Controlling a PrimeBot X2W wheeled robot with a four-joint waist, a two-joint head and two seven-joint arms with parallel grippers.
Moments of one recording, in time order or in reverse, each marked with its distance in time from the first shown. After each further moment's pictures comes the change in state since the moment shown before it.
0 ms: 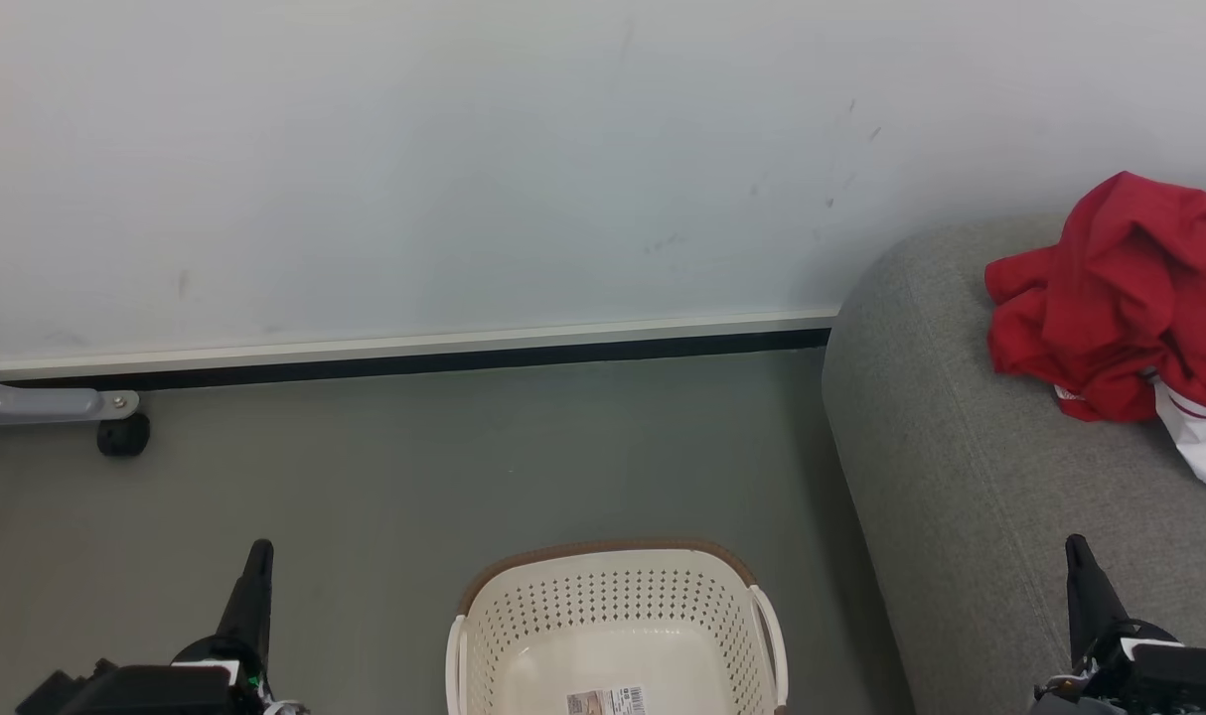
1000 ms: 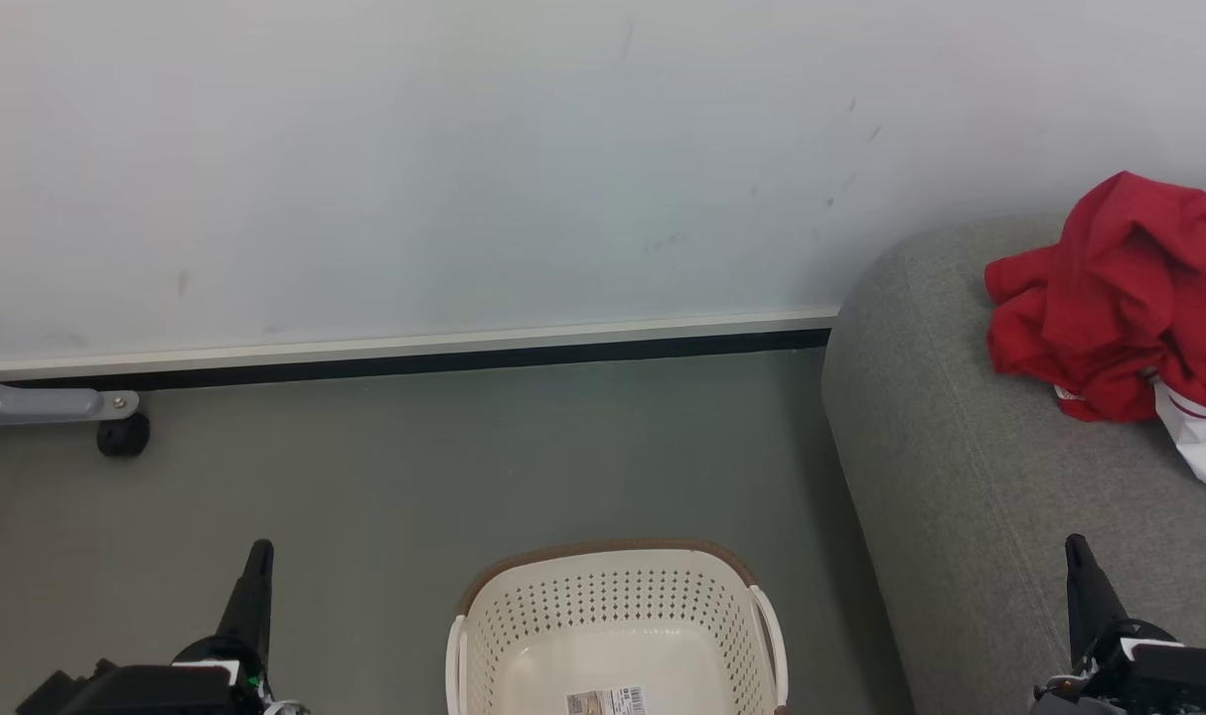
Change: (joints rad) left arm 0.000 0.000 0.000 0.001 -0.001 0.000 0.000; right arm 0.000 0.000 0.000 0.000 0.000 0.001 0.000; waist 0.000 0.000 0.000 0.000
